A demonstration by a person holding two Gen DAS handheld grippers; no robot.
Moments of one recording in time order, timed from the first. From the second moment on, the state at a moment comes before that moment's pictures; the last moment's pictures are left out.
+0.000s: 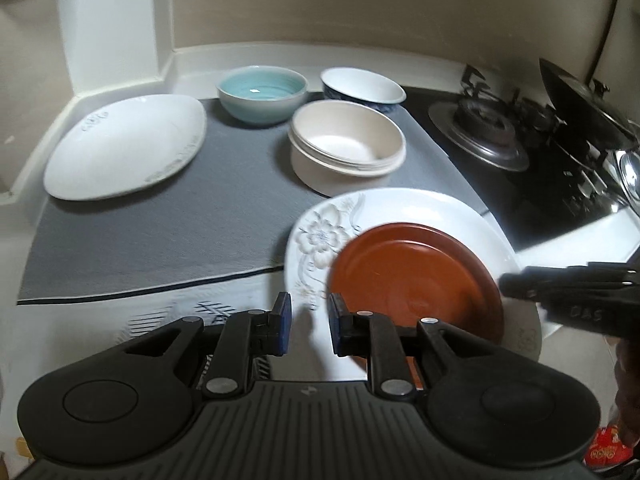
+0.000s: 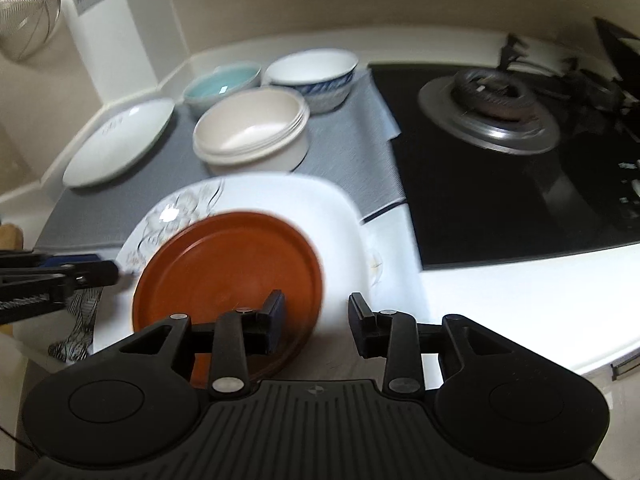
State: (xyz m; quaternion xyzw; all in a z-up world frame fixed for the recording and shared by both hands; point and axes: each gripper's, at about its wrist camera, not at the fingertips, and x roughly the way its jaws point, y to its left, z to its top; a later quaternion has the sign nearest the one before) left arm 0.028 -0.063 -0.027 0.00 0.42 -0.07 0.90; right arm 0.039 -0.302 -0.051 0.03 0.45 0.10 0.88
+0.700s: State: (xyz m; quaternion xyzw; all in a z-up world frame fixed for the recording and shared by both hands) left arm 0.022 -0.043 -0.046 -0.05 0.44 -0.09 0.89; right arm 0.044 -0.299 -0.067 0.04 0.50 0.07 0.87
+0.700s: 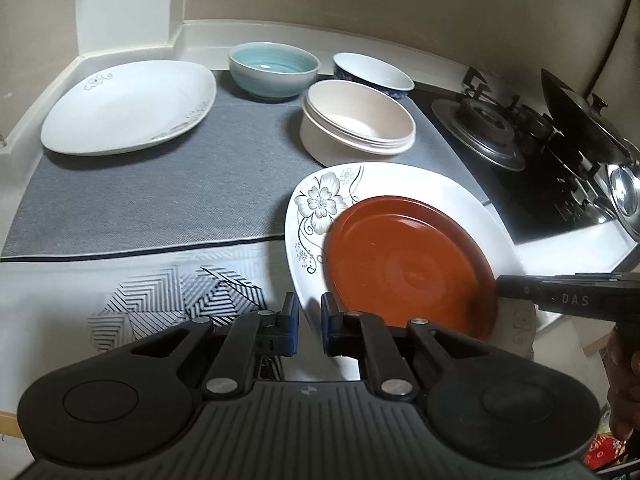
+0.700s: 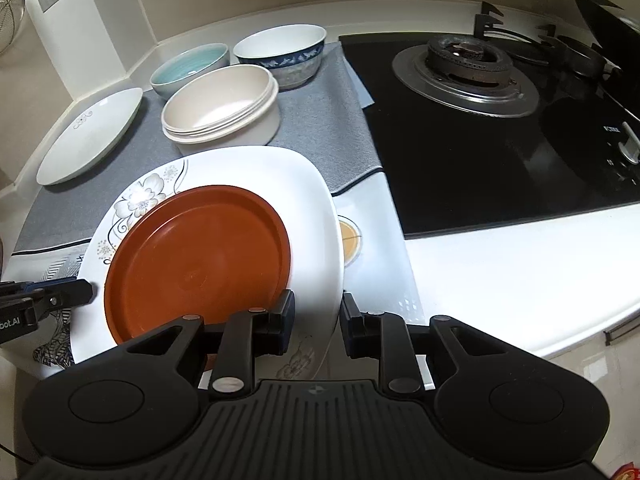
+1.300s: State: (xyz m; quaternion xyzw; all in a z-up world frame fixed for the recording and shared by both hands) left arm 0.054 0.057 -0.034 -0.17 0.37 0.06 0.91; right arm 0.052 -0.292 -0.067 0.05 0.50 0.05 0.86
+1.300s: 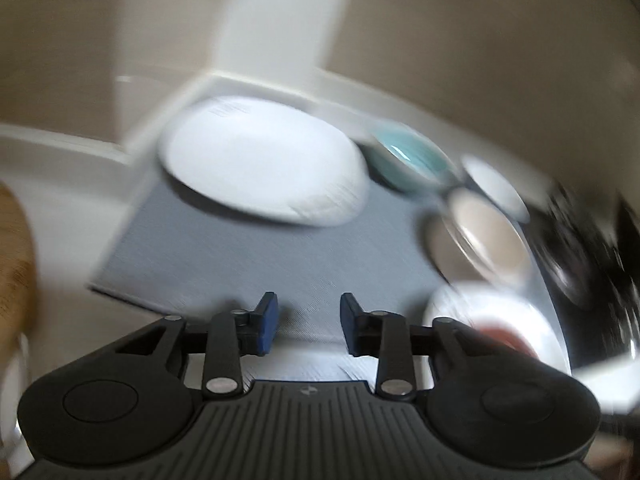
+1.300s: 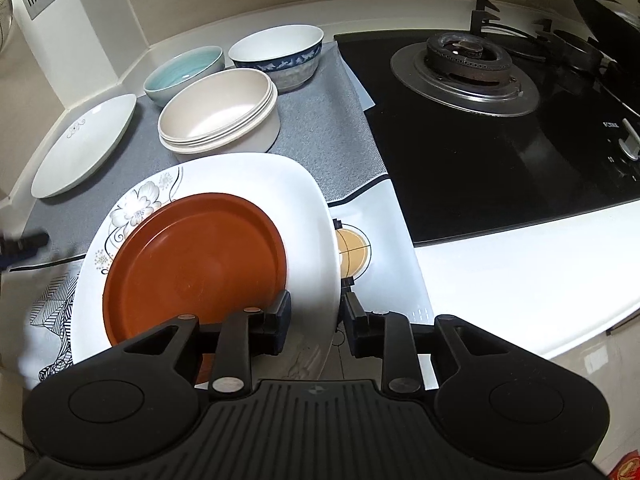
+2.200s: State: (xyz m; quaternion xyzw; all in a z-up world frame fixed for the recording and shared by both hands) left arm 0.113 0.144 -0.070 -0.35 0.36 0.15 0.85; right arm 0.048 -0.293 -0.044 0.06 0.47 0.04 0.88
